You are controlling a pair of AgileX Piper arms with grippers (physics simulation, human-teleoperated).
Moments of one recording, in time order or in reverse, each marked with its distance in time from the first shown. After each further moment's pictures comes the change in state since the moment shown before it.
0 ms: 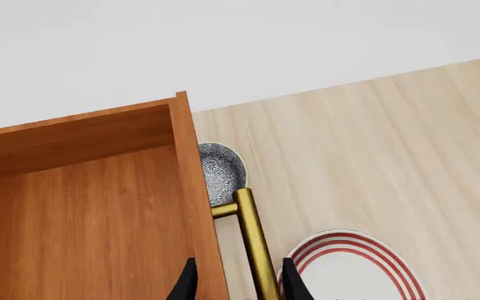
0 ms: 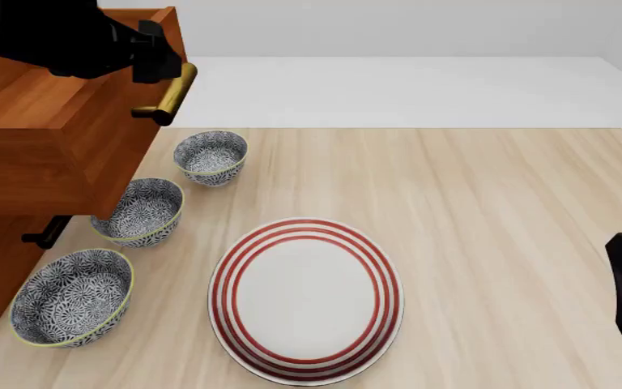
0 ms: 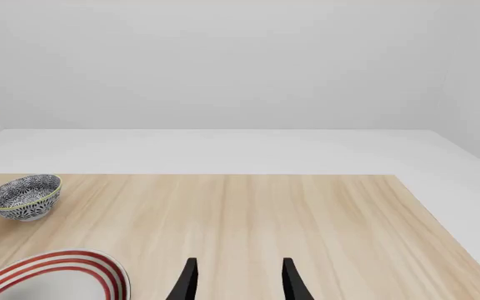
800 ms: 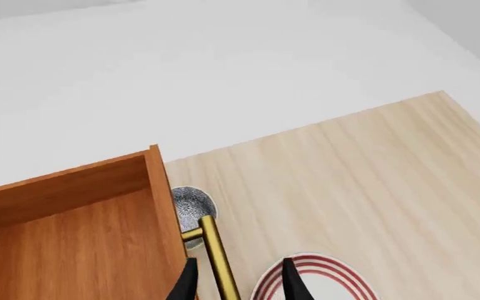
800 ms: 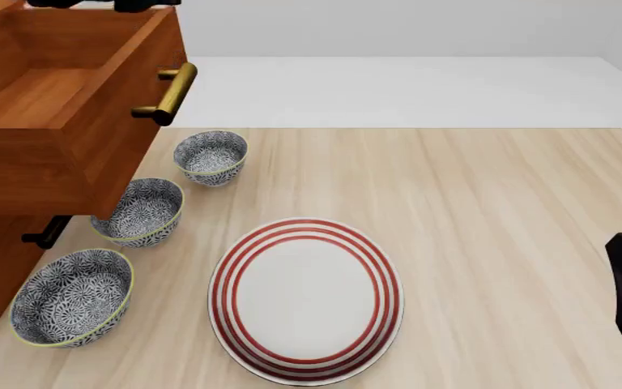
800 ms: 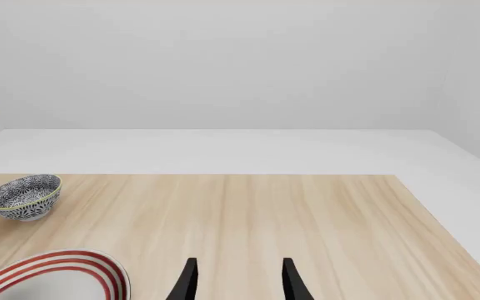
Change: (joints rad) left arm -0.067 -0.077 -0.130 0.035 0.057; right arm 0.000 0.000 0.000 0.000 0.000
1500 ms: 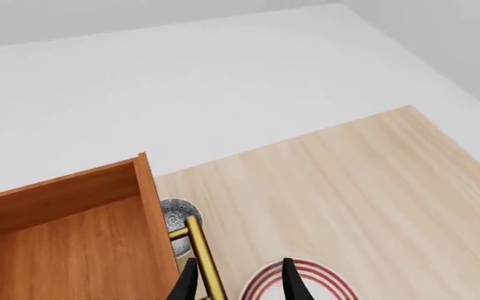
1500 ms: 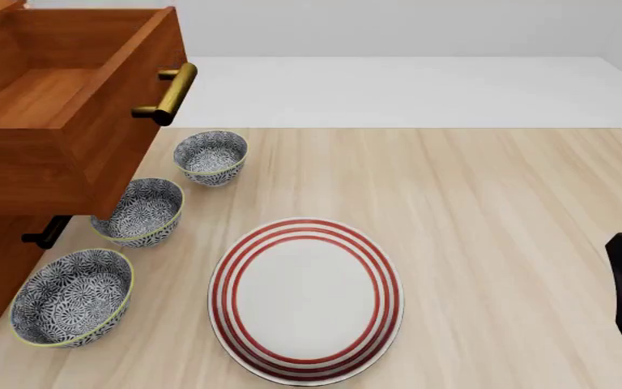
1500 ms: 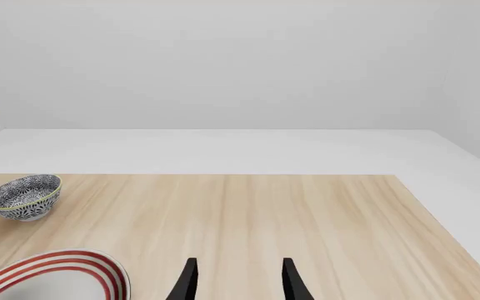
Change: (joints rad) left arm -0.044 -0.100 0.045 -0.029 -0.005; right arm 0.000 0.000 0.000 0.000 0.000
